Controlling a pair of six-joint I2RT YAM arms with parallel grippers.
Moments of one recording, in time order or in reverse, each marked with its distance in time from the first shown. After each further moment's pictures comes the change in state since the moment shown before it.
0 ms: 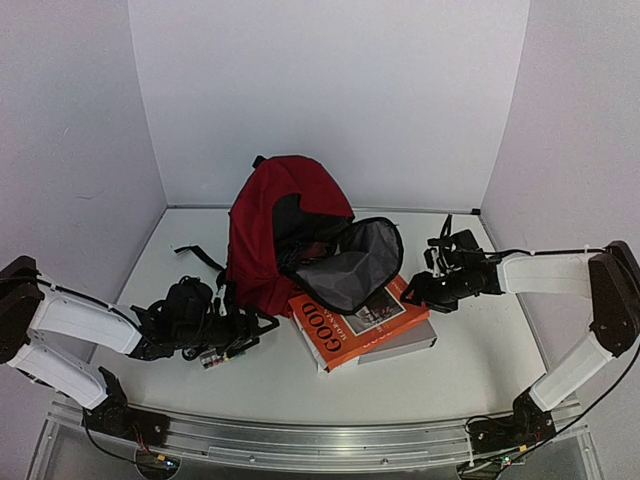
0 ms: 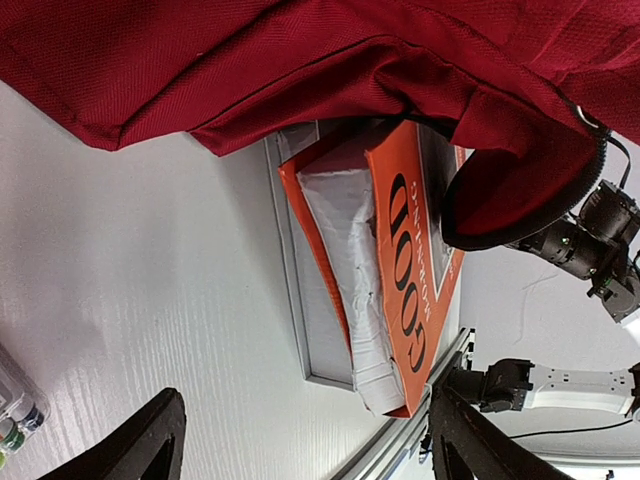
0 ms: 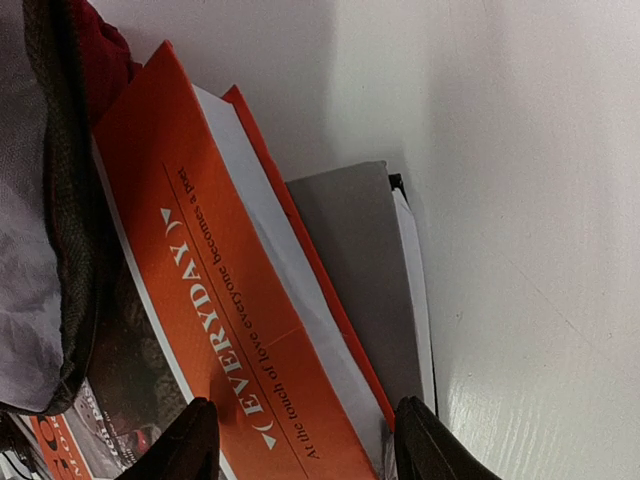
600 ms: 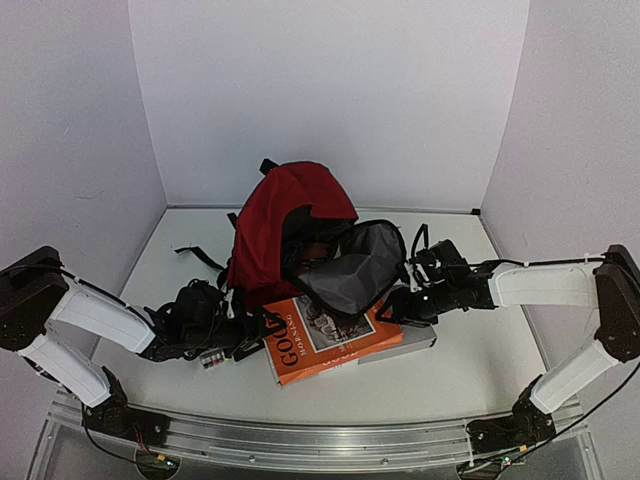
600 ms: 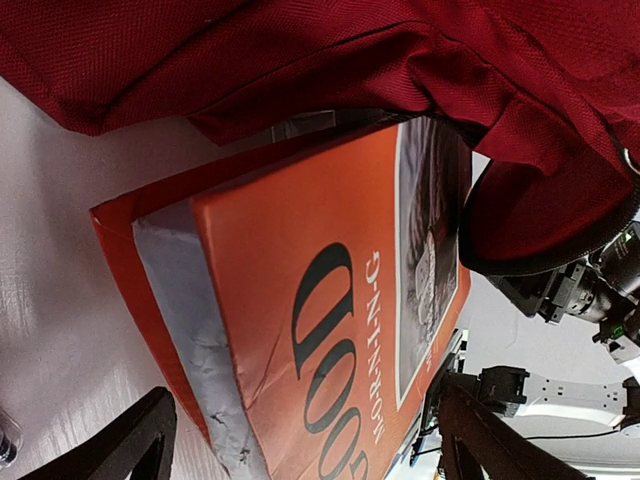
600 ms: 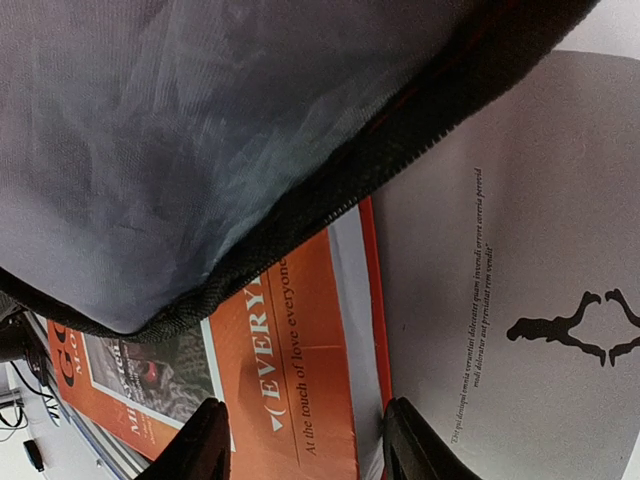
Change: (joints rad) left arm -0.006 0.144 0.017 0.127 0.030 -0.049; right arm 0.197 -0.031 -0.020 0.006 -0.088 0.039
